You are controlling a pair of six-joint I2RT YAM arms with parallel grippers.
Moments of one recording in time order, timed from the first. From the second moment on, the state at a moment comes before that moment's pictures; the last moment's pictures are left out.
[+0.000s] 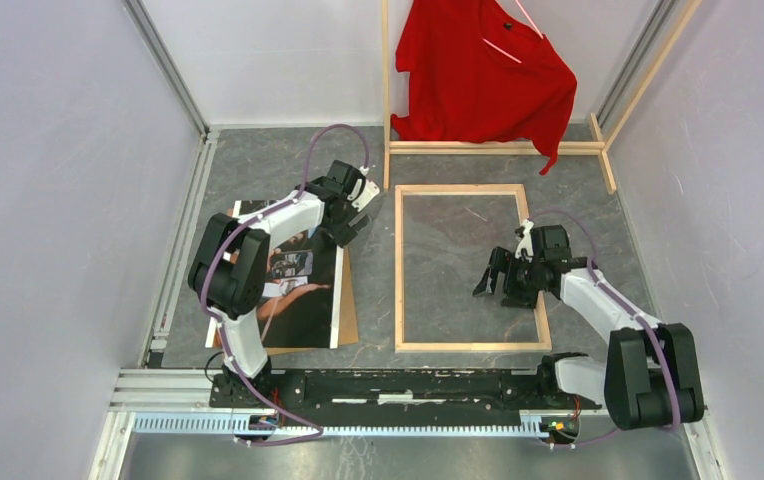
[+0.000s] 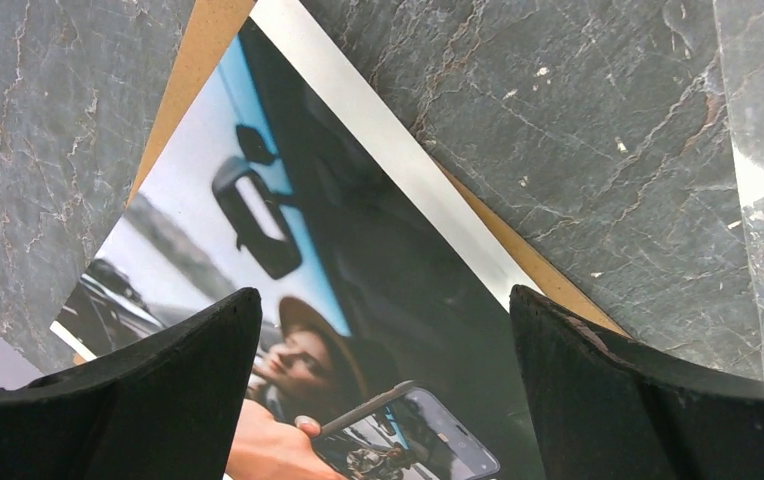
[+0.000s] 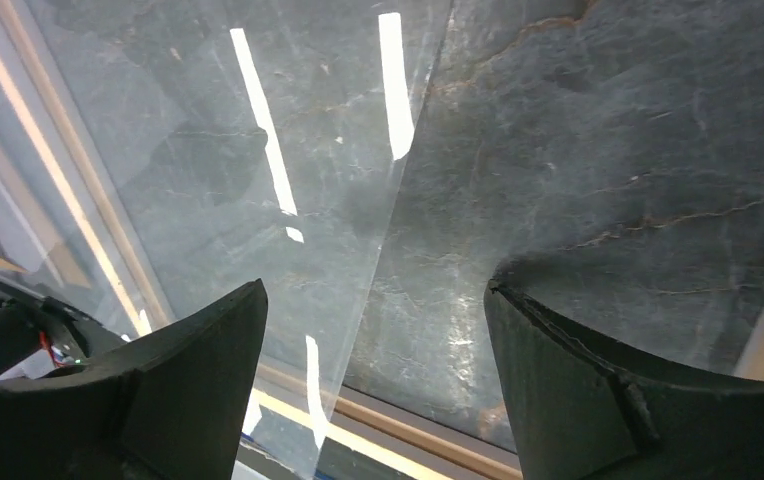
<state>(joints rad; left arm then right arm) -0.46 1.86 1.27 -0.50 -0.22 0.43 0.10 1.22 0.56 -0.48 -0.37 0.38</state>
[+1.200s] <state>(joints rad) -0.53 1.87 1.23 -0.46 -0.21 0.43 0.22 0.94 0.09 0.16 -0.61 0.90</state>
